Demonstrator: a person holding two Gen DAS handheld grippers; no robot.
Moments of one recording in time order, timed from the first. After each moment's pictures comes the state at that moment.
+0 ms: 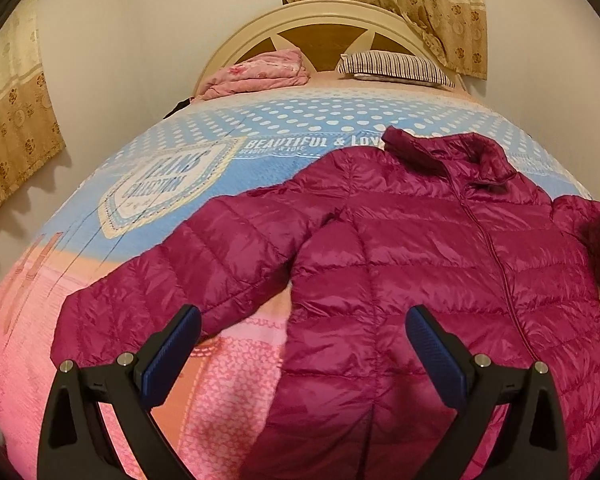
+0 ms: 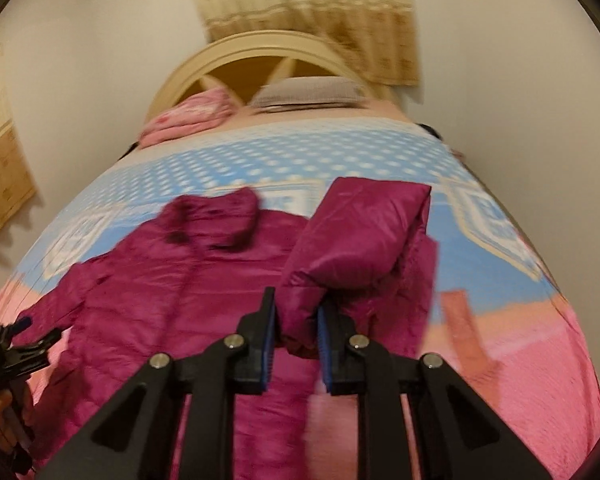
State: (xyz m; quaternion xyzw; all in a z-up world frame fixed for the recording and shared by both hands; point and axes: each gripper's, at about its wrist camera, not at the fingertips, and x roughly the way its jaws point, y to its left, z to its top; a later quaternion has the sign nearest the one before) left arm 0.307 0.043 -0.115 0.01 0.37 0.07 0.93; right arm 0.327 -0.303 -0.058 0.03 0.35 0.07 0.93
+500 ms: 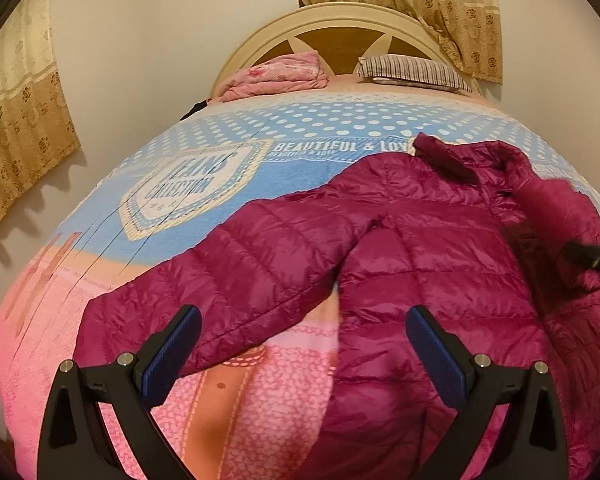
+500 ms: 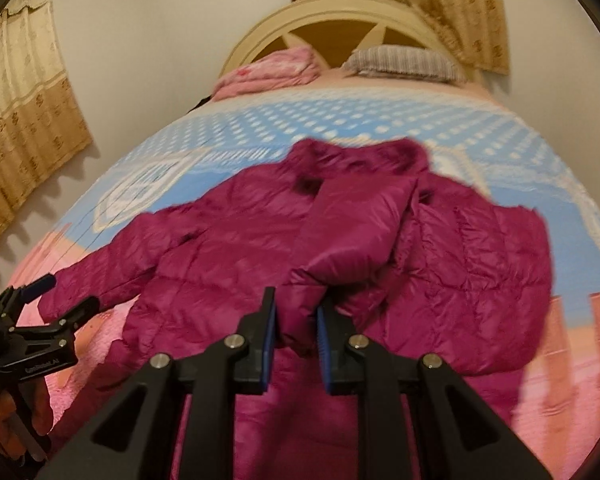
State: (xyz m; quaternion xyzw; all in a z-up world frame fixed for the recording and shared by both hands) left arm 0.306 0.076 -0.115 0.02 0.36 0.10 0.93; right arm 0.358 -0.145 -0.128 0.02 0.38 0.18 0.91
